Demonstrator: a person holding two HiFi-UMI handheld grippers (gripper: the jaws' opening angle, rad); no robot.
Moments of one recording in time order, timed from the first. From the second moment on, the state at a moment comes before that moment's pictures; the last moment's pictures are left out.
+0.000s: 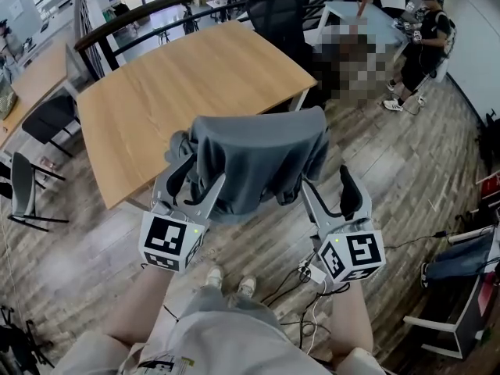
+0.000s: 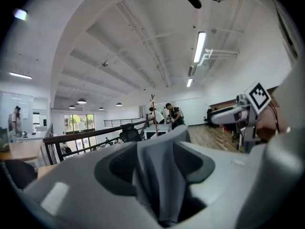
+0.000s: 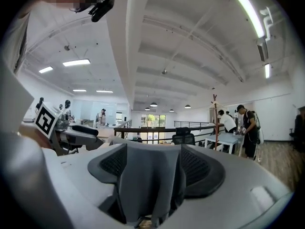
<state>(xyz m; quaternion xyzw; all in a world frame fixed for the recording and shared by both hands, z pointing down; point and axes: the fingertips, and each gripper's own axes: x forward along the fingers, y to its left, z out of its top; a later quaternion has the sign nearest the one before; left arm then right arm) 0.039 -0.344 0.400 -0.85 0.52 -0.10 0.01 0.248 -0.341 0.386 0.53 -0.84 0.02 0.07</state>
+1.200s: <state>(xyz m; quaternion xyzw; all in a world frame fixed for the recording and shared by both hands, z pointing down) 0.042 -0.433 0.518 -0.83 0.53 -0.12 -0.07 0.252 -0.484 0.551 0.50 -0.85 0.07 0.14</state>
